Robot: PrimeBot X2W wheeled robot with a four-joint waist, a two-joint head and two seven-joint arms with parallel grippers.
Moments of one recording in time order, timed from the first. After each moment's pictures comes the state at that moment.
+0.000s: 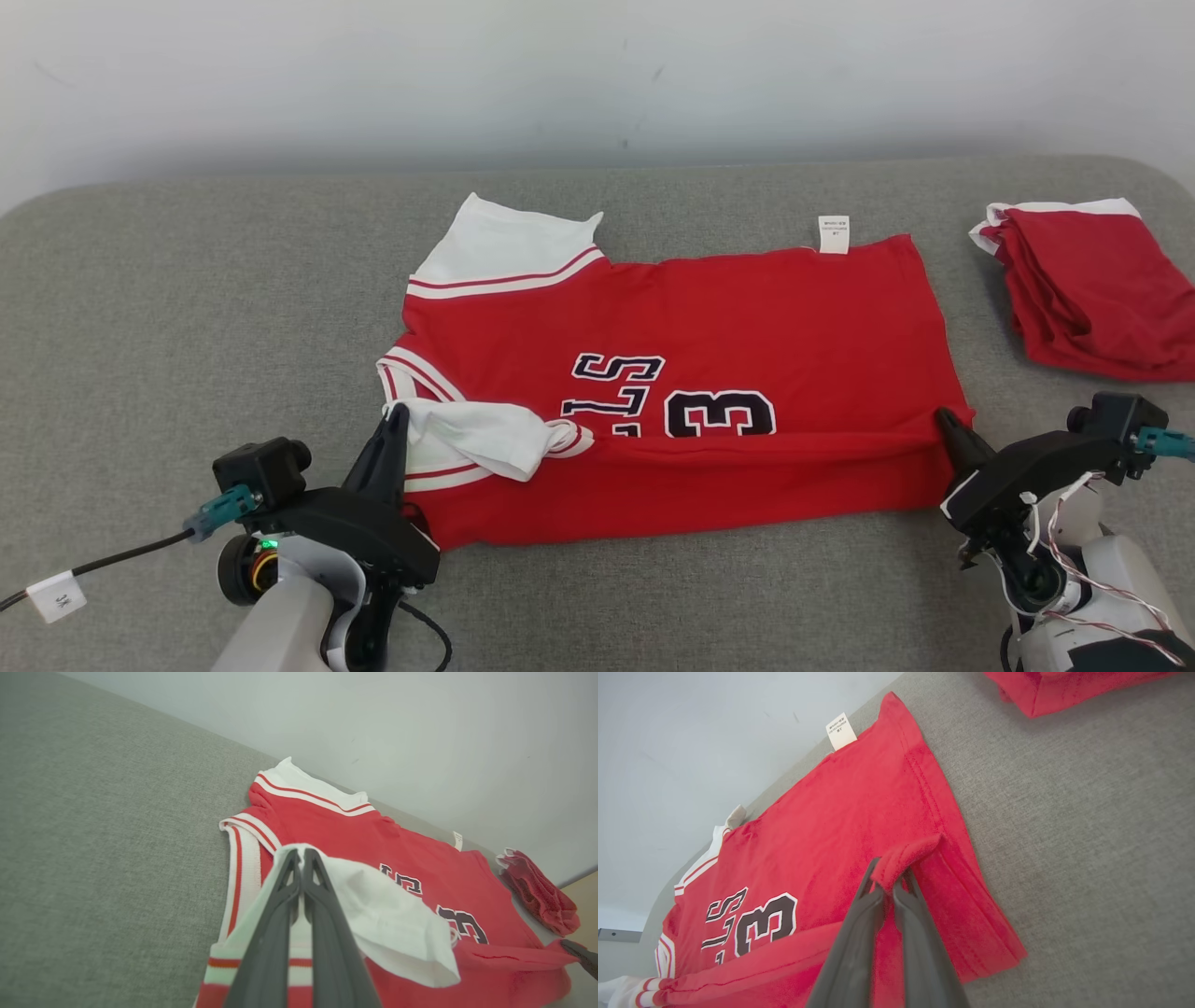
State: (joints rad) left arm -0.49 0.15 -0.35 0.68 -0.80 -0.11 -0.20; right arm -0.42 -0.15 -0.15 0.58 0.65 0.13 0.29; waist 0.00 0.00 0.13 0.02
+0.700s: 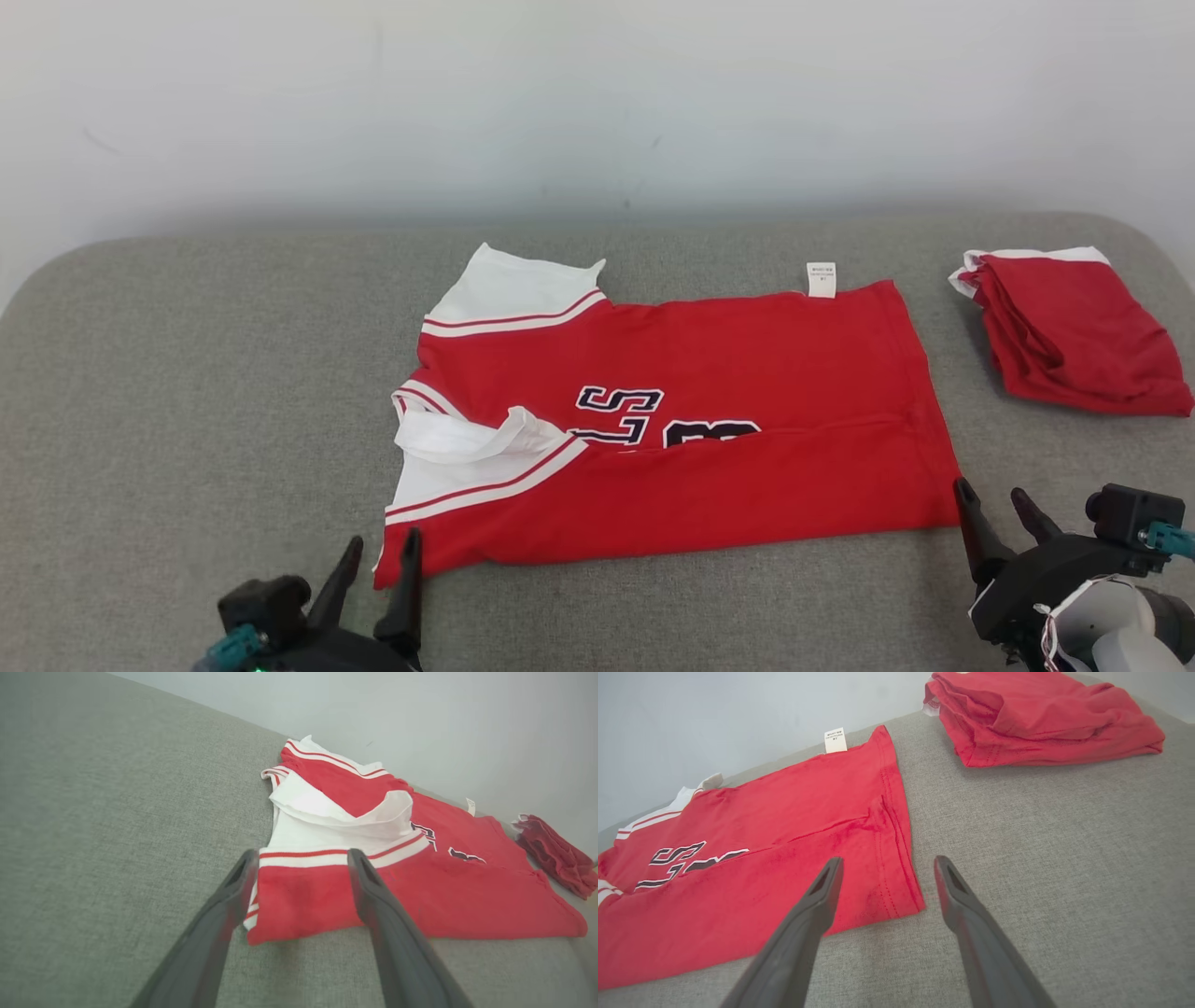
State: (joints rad) left arm -0.26 0.16 -0.31 0.62 -0.67 -0.12 -0.26; right arm -0.24 -0.29 0.04 0.56 0.56 0.13 0.02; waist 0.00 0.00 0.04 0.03
